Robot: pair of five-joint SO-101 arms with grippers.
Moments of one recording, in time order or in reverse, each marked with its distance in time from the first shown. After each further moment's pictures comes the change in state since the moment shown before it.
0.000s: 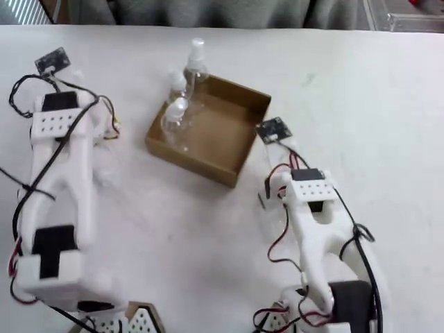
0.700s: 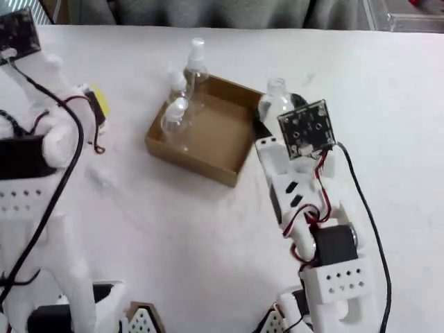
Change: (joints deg) left arm 4.6 -31.7 -6.7 9.8 -7.1; right arm -8.6 -45.1 0.0 -17.8 -8.0
